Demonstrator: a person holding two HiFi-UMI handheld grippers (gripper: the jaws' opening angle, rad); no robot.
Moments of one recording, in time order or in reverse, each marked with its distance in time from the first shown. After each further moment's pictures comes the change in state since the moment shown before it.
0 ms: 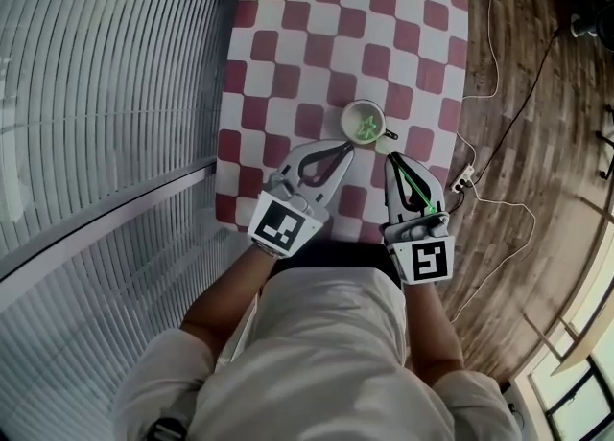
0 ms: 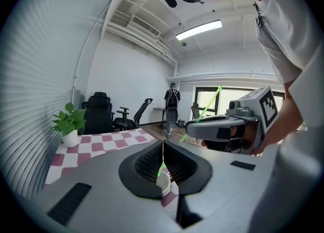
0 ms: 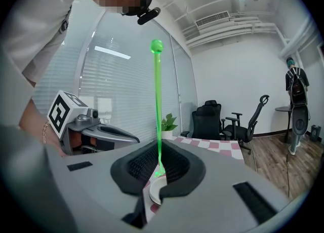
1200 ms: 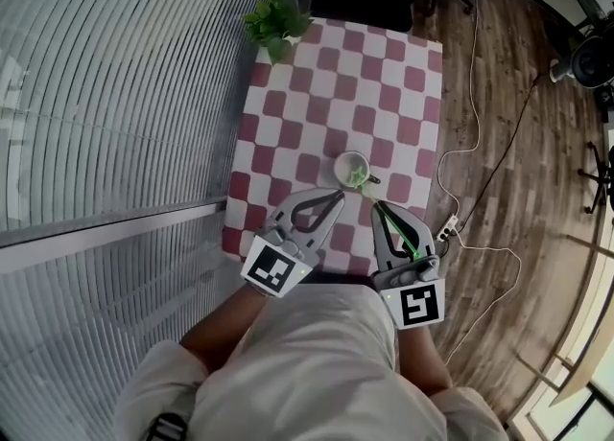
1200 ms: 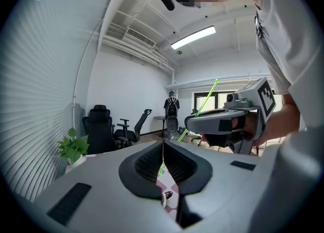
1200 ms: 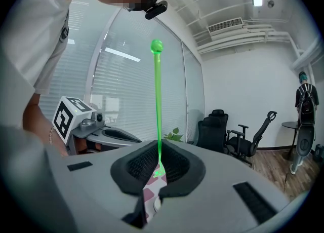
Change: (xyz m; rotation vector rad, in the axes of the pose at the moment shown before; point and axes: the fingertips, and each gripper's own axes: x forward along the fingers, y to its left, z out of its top) left arm -0.042 -0.021 0.099 0.072 -0.073 0.011; right arm -0.030 0.030 0.115 -0.084 -0.022 0.062
